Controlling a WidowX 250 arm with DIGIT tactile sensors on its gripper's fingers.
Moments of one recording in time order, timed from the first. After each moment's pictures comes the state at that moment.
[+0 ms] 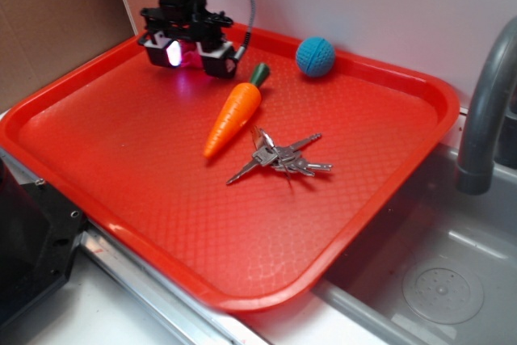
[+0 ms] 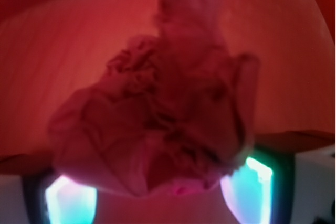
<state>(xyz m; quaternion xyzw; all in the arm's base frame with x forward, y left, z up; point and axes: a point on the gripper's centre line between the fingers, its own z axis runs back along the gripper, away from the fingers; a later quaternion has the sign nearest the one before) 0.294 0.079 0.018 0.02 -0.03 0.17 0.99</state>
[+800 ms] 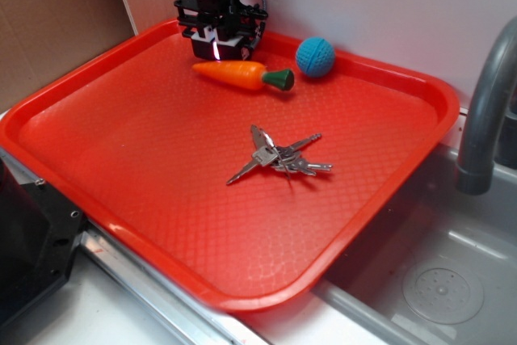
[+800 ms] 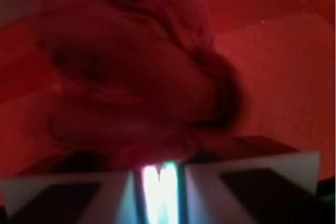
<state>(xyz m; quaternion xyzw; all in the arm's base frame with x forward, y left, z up) 0.323 0.075 0.015 0.04 -0.03 0.18 0.98</state>
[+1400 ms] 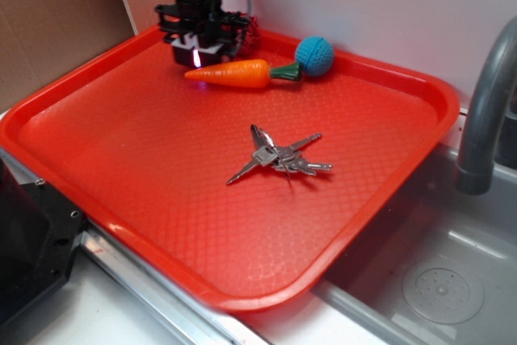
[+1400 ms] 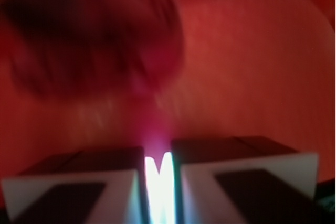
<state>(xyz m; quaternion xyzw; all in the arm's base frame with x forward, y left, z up) 0.294 0.079 0.023 0.04 -0.02 0.18 0.98</state>
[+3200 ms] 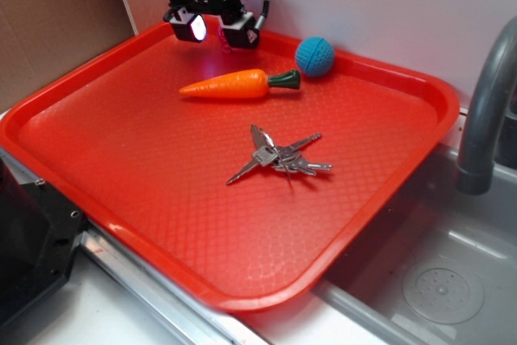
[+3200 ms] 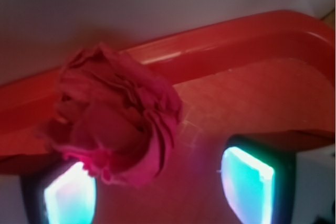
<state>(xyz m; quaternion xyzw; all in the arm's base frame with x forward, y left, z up) 0.334 0.083 0.030 -0.01 -0.09 0.14 0.99</state>
